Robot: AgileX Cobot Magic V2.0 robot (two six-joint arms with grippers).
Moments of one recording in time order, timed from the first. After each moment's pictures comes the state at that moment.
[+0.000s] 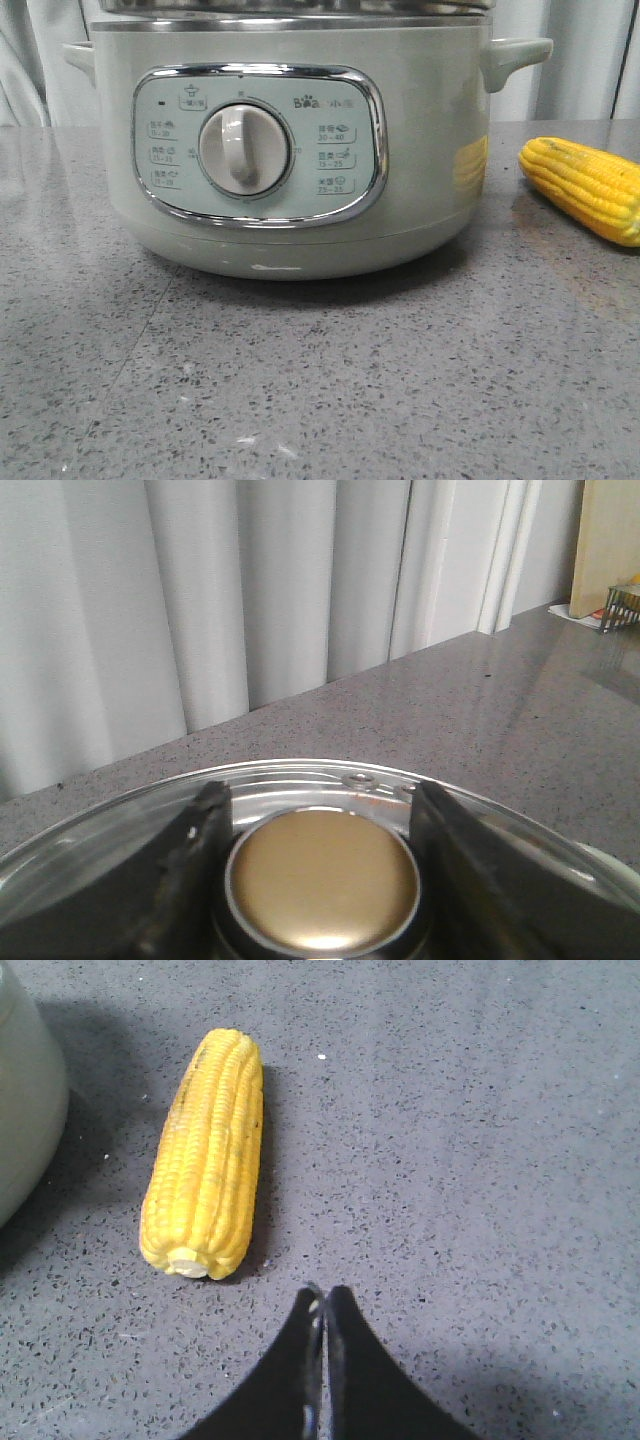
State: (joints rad) left arm -0.75 1.49 -1.08 -0.07 -0.21 -0.02; right arm -0.09 0.57 -0.49 0.19 0.52 -0.19
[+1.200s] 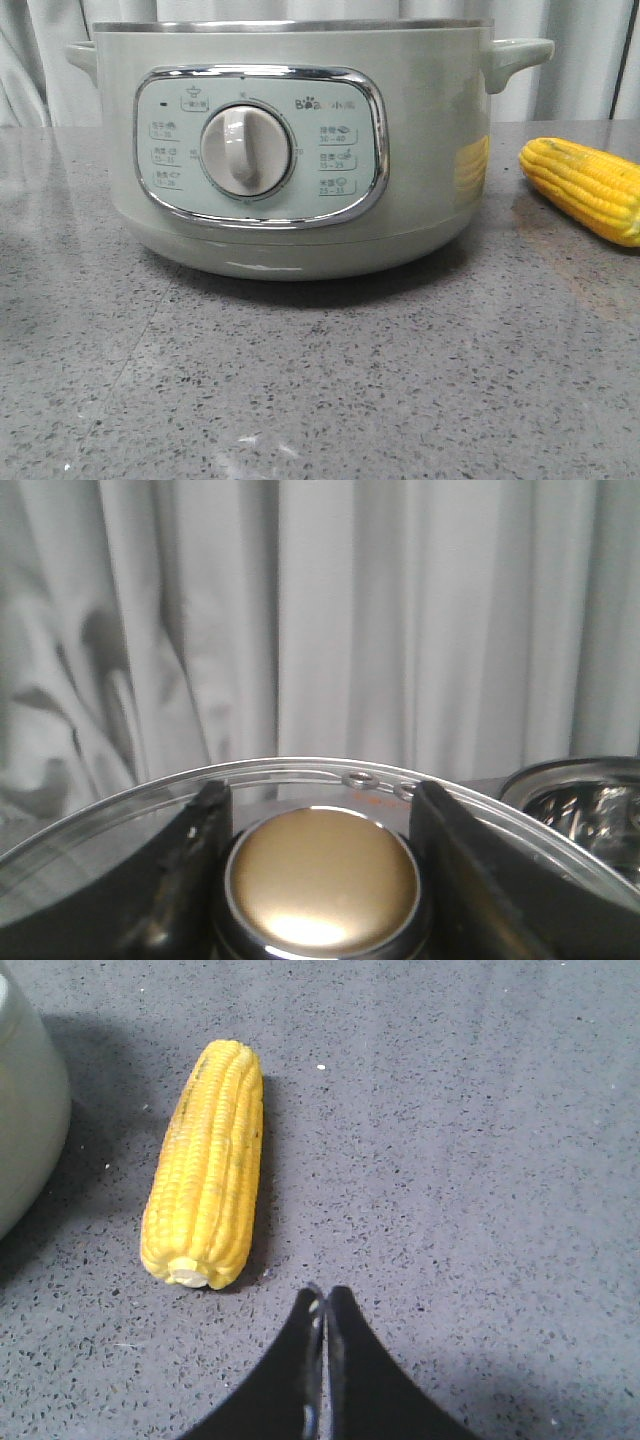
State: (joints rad) left arm -0.22 0.58 -0.45 -0.07 -0.14 0.01; right arm -0.09 0.57 -0.49 0.19 0.51 -0.19
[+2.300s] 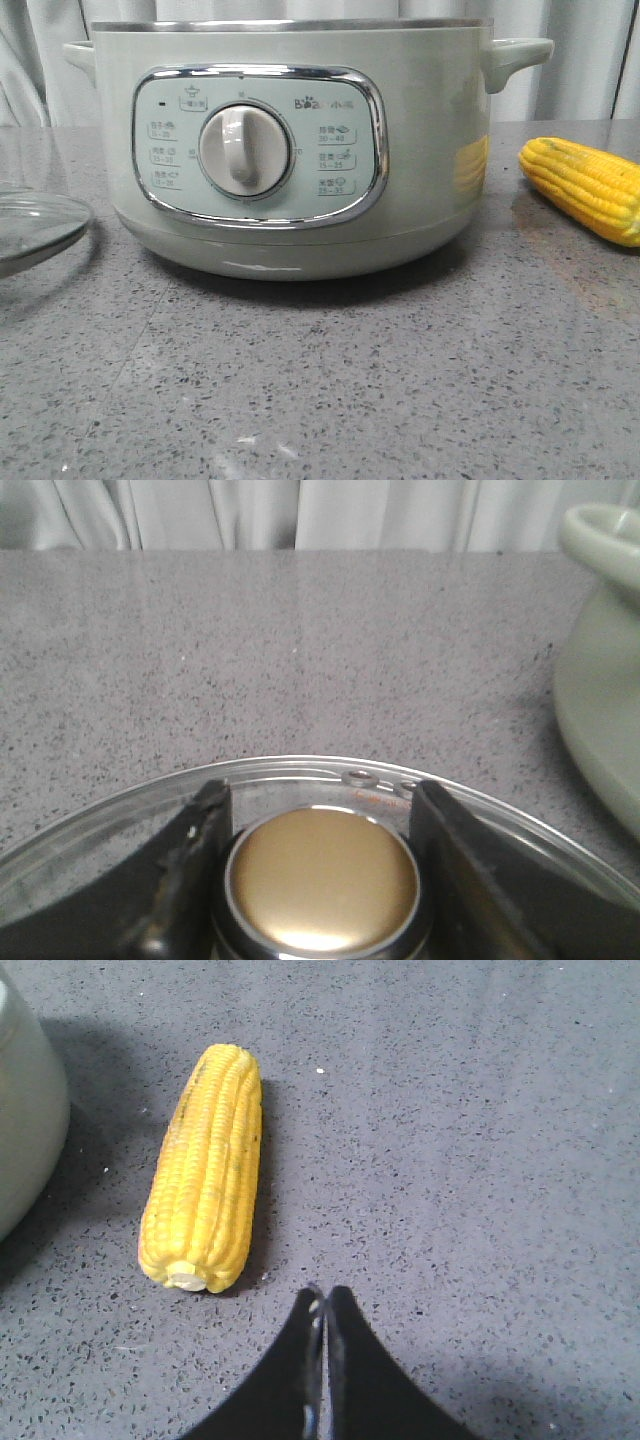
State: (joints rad) left arm -0.27 1.04 -0.26 -0.15 -0.47 0.01; right arm -0.09 0.57 -0.49 0.19 0.50 -0.20
